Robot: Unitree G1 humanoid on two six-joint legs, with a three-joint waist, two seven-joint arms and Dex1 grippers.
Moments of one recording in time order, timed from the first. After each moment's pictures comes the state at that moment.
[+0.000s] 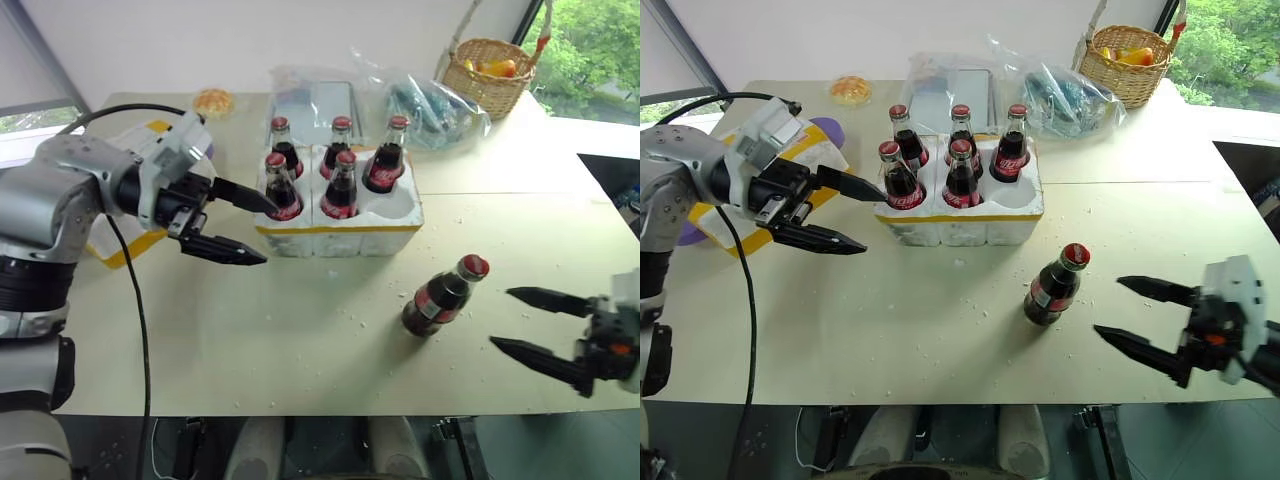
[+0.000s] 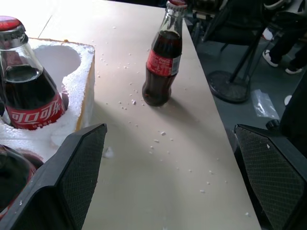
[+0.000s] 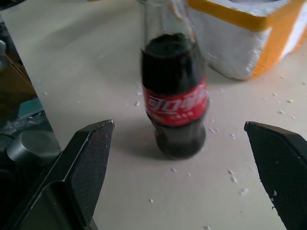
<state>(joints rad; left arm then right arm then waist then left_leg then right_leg) -0.87 0.90 -0.10 0.00 -0.62 0.73 -1.56 0.35 -0.80 -0.67 -0.60 0.75 0.66 1.14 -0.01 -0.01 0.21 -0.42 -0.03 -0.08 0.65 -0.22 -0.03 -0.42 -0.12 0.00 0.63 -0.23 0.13</state>
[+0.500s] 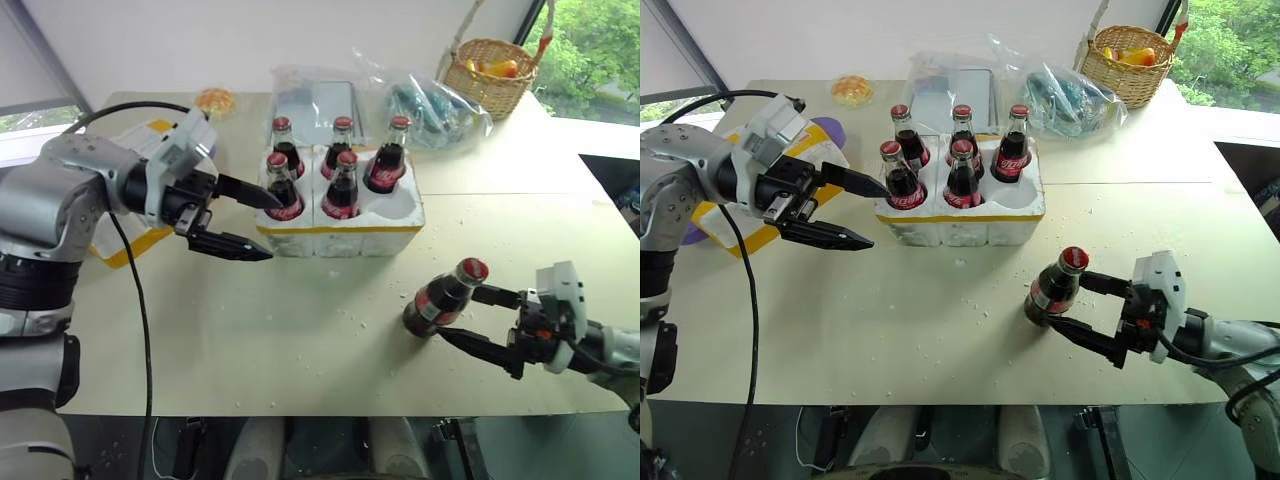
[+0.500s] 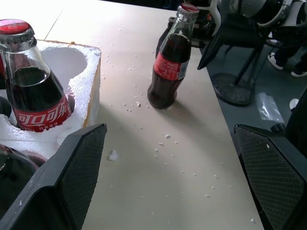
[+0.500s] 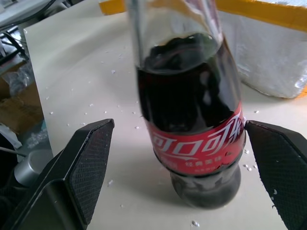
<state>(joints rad) -0.88 0.90 -0.10 -0.02 -0.62 0.76 -1.52 0.18 -0.76 -0.40 -0.49 0.73 0.60 1.05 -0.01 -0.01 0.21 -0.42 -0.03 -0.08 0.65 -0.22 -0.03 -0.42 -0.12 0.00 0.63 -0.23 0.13</state>
